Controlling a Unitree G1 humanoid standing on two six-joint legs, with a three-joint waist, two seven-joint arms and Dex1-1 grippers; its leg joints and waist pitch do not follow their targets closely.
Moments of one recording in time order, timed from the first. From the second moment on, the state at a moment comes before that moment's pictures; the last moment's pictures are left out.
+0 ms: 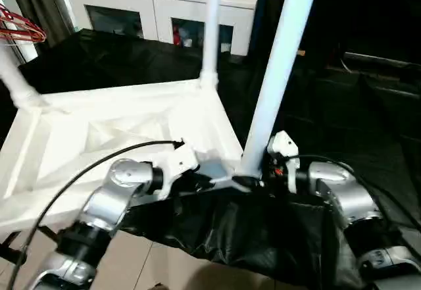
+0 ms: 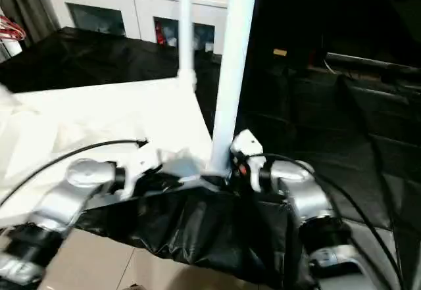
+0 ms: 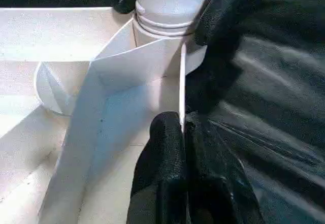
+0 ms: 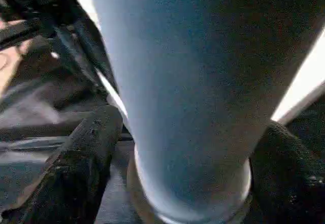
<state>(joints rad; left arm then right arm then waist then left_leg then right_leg) -0.42 0.38 -0.27 0.30 0.01 0.19 -1.12 -0.48 -0.33 0.14 0.55 0.12 0.13 1.15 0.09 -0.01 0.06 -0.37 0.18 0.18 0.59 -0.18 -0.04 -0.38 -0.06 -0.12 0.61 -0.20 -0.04</state>
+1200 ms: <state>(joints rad) -0.54 0.19 -0.25 0.46 0.11 0.26 -0.78 -0.53 -0.04 -0.03 0.68 0.07 0.09 0.41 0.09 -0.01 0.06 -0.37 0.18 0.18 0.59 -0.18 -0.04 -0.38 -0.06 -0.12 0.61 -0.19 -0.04</state>
